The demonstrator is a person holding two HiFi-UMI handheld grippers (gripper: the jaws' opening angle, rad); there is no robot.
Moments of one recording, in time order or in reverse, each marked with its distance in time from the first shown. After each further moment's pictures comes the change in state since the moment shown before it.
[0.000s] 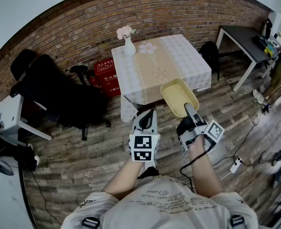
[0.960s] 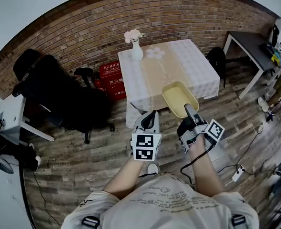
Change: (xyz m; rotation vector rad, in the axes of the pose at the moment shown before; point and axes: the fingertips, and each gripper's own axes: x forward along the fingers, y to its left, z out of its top) left arm 0.046 0.051 -0.003 -0.004 0.027 0.011; right arm 0.073 -0.026 -0.001 0.038 0.037 -0.037
